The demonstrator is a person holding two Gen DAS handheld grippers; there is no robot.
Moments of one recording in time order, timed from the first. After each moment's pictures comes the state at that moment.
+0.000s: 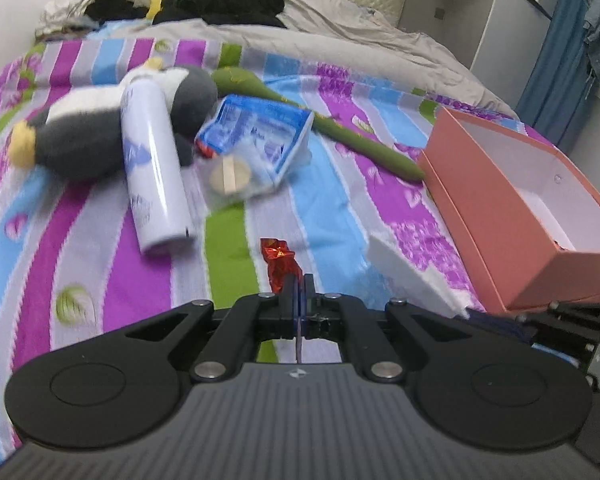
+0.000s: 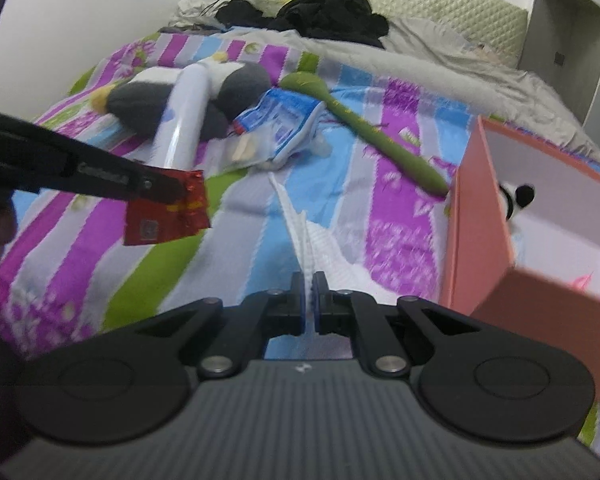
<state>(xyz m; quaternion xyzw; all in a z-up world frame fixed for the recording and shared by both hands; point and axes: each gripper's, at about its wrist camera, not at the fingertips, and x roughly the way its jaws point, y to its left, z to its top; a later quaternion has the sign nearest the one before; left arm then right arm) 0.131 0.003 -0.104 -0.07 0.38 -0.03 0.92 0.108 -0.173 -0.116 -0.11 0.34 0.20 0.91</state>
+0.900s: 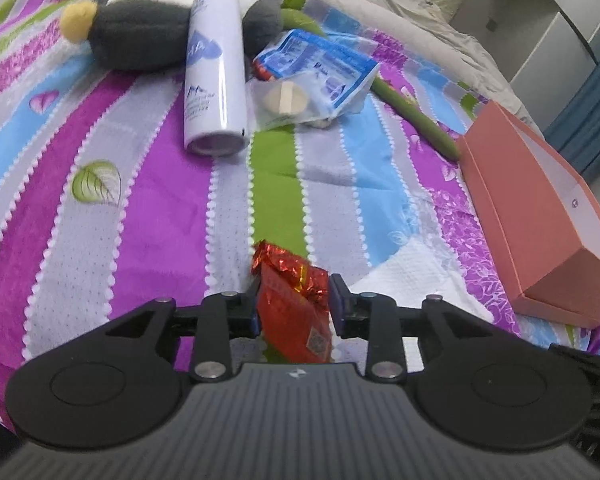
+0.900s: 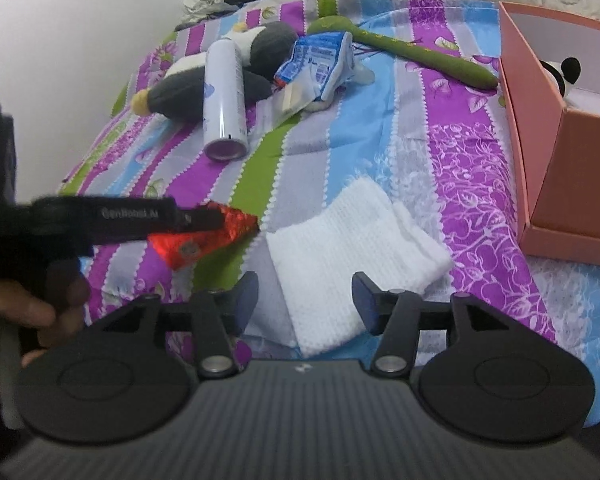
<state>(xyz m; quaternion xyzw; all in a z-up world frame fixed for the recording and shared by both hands) 0.104 0.042 -0.150 -0.18 0.43 0.01 0.89 0.101 -0.191 -0.135 0.05 0.43 0.26 0.87</state>
